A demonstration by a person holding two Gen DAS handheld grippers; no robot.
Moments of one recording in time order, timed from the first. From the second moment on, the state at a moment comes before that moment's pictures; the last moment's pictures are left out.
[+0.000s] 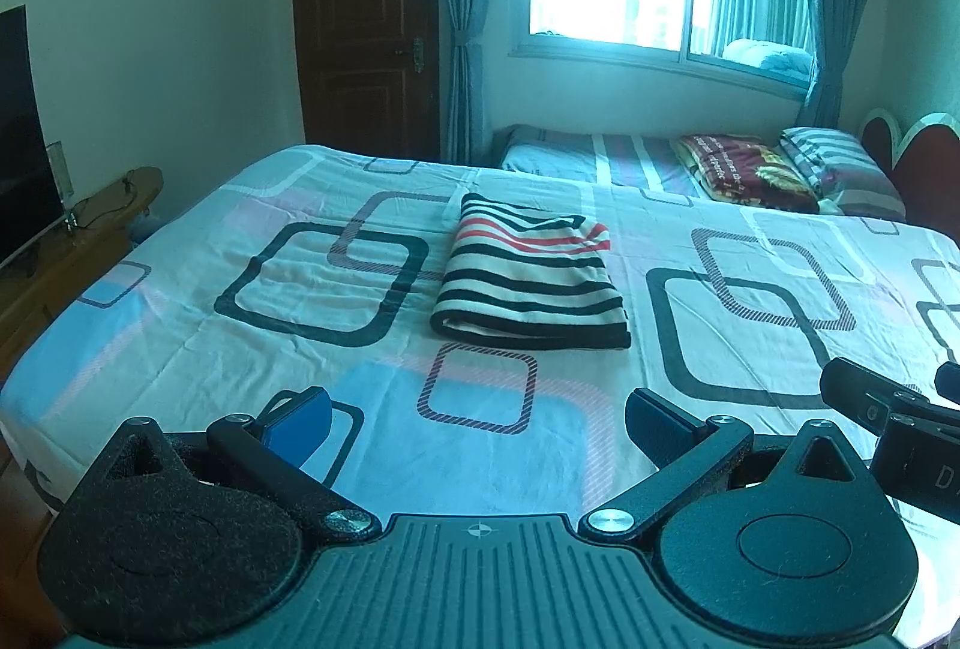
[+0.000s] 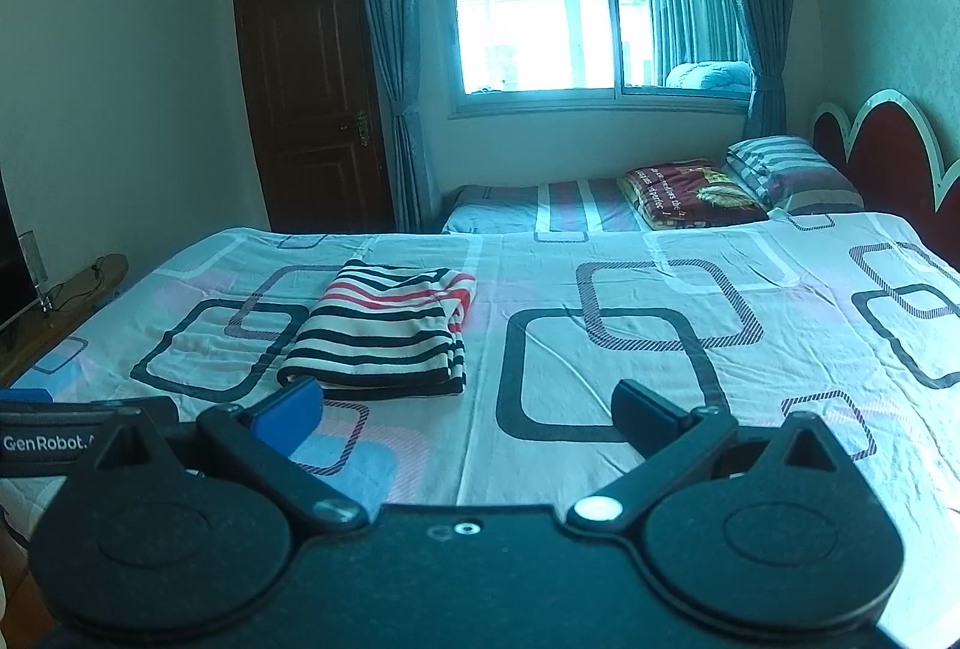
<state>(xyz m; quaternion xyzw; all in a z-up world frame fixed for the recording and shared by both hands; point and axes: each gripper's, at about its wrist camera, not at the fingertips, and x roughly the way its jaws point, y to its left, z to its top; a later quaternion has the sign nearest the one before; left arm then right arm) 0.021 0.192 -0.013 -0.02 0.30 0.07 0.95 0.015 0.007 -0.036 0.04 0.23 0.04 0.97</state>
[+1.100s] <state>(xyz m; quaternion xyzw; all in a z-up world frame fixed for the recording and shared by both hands) 0.029 0.190 -0.019 -0.02 0.31 0.07 0.95 0.022 0.007 -0.040 0.04 0.24 0.04 0.97</state>
